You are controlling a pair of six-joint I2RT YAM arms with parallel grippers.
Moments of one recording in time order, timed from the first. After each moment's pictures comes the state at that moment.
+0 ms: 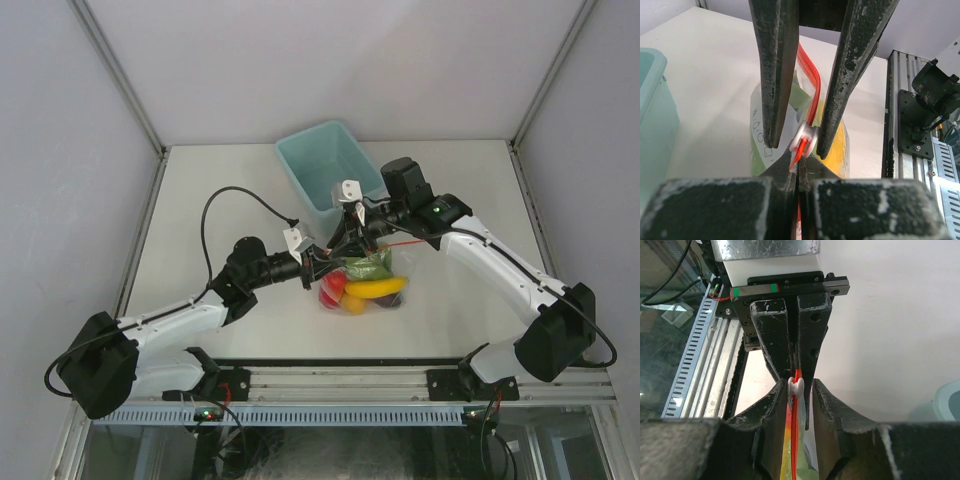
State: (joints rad) left arm -0.74 1.17 0.54 0.63 0.53 -0.13; right arm 0.61 1.42 1.31 -0.57 -1.01 -0.54
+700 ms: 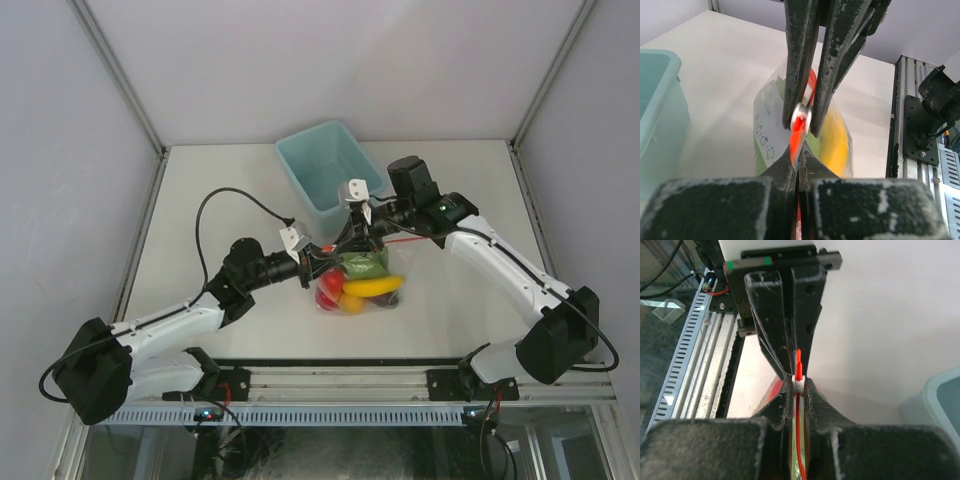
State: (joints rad) left arm -0.74 1.13 0.54 0.60 0.48 -0.13; right arm 0.57 1.41 1.31 -0.61 -1.01 -0.59
